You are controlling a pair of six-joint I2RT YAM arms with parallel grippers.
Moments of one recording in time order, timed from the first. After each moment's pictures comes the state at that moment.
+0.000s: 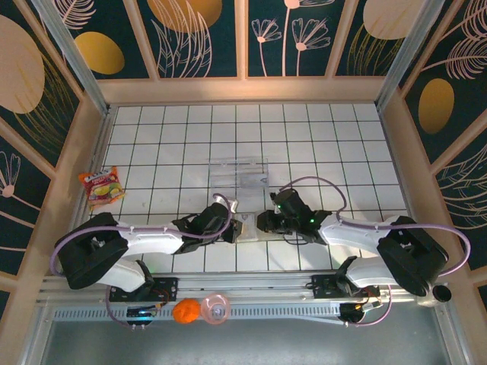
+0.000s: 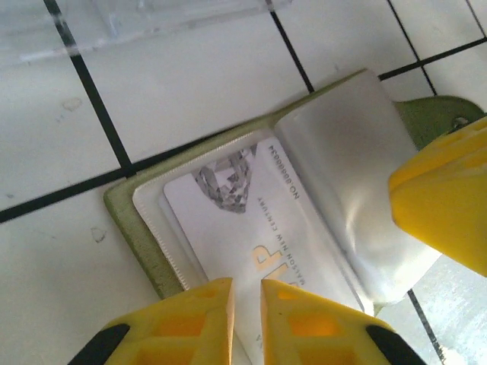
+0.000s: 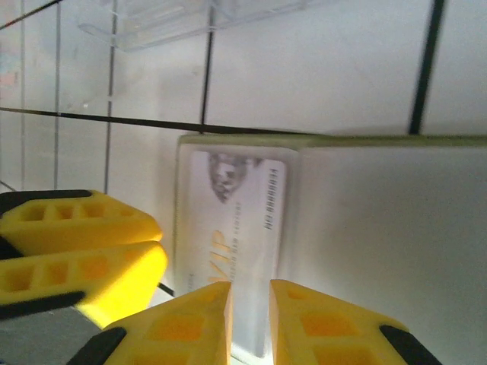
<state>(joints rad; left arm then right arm) -0.99 1.43 0.47 0.20 -0.04 -0.65 0.84 1.32 0.49 0.03 -0.23 0.85</state>
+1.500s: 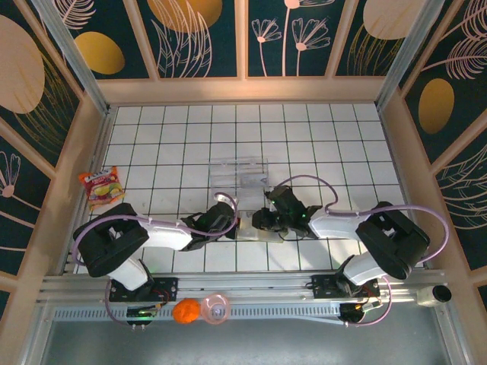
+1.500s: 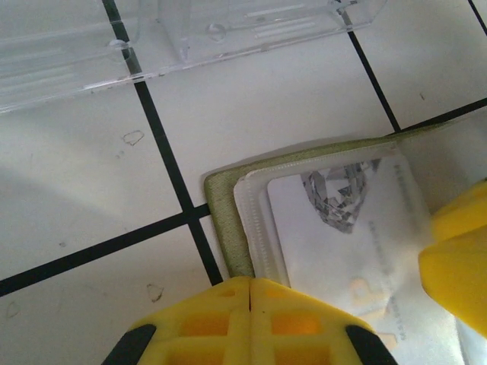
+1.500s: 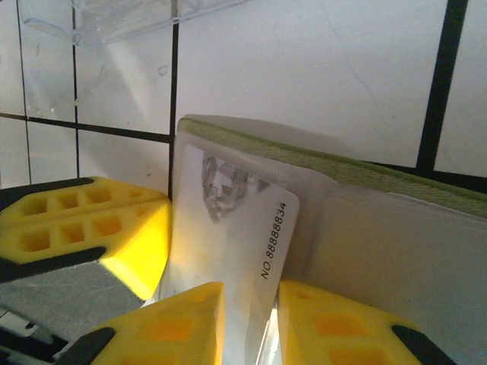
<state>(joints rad) -0.97 1.60 0.50 0.30 -0.11 -0.66 0.81 1.44 0.50 0.10 -0.28 0.86</state>
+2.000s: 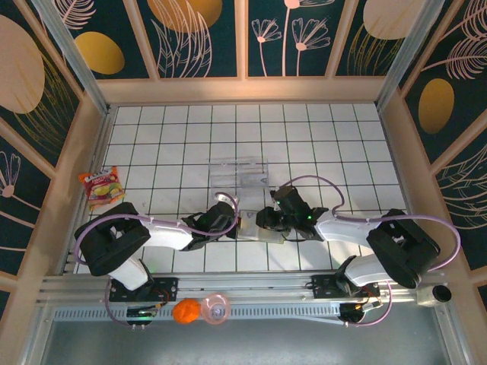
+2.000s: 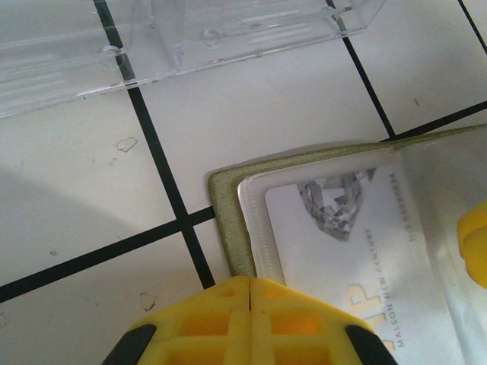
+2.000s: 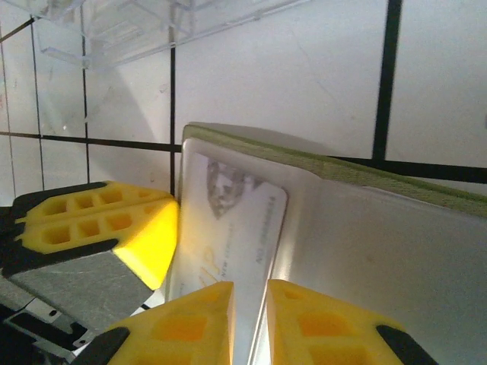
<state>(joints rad) -0.97 1.60 0.50 0.31 -0.11 -0.66 0.79 1.37 0.47 0.07 -0.25 0.89</state>
